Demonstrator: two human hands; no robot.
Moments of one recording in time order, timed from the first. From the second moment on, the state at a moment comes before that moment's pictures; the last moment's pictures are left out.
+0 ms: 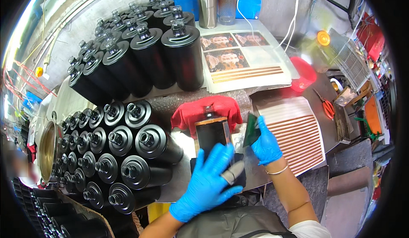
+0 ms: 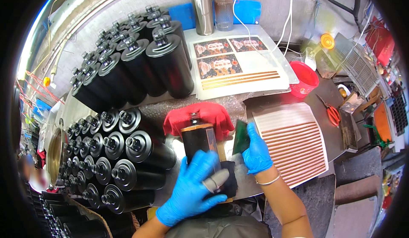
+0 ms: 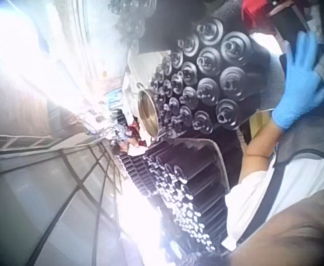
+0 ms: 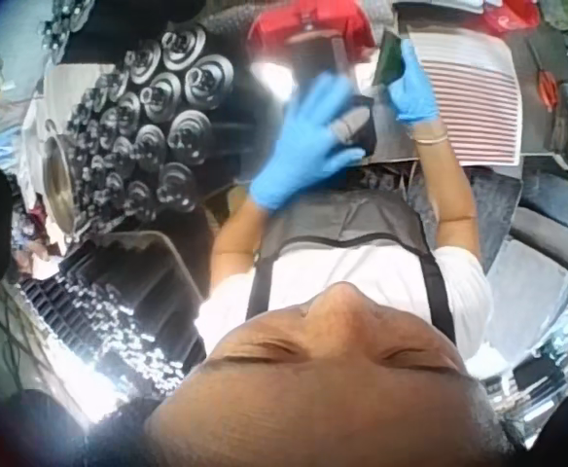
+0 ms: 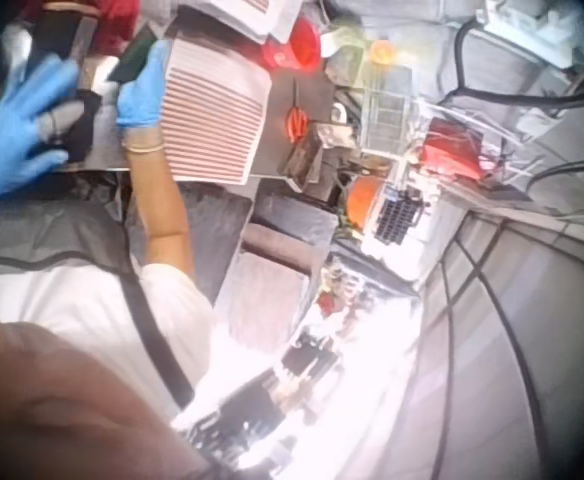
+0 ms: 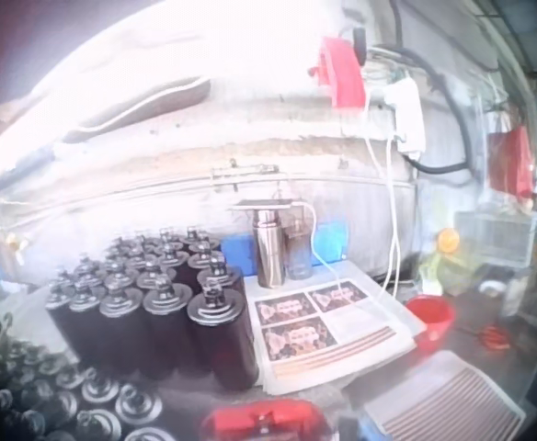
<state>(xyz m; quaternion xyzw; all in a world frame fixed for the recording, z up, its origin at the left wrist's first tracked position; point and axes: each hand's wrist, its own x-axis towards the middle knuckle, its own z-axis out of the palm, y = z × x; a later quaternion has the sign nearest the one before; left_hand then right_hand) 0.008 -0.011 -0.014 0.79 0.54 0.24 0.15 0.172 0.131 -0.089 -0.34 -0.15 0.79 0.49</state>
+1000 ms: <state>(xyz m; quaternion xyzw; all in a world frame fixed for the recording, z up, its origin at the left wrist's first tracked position) -0.008 -0.065 -0.099 0.64 0.66 0.37 0.11 0.103 0.137 -0.055 -0.40 -0.57 0.45 0.56</state>
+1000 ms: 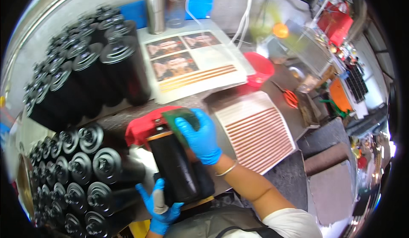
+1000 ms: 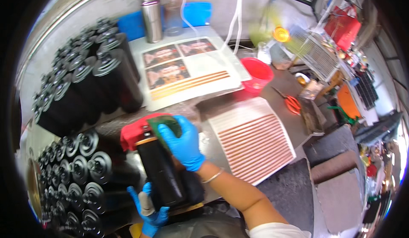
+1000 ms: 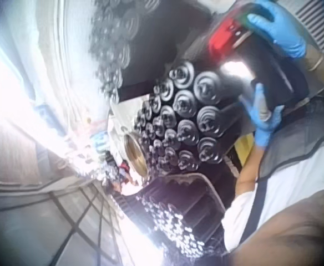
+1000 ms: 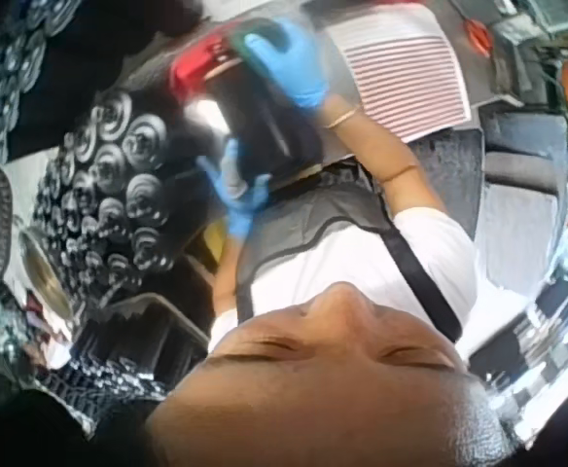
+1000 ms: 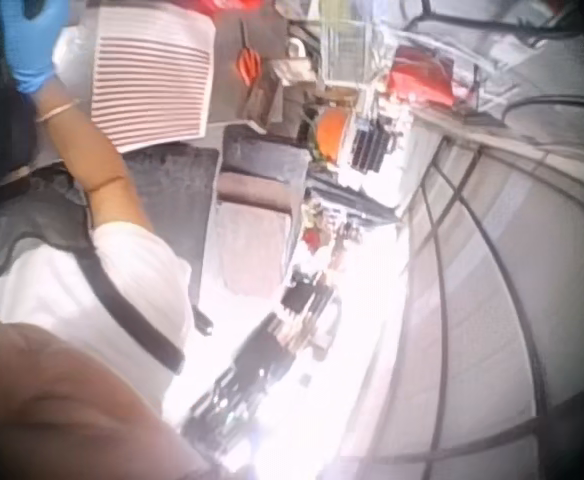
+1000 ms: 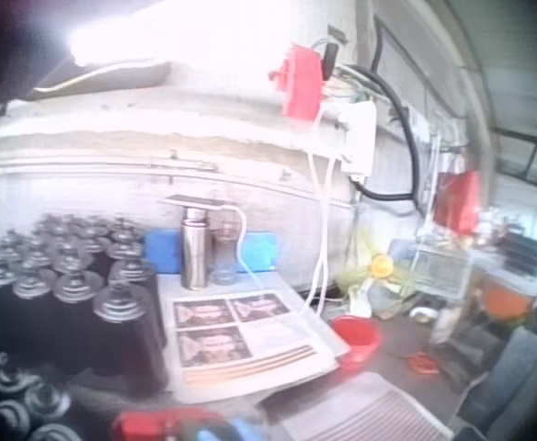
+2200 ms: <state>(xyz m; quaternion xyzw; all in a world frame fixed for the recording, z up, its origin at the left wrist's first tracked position) 0.001 -0.048 -0.079 0.55 0.63 0.47 0.27 0.299 0.227 -0.113 -0.53 -0.53 0.59 0.31</state>
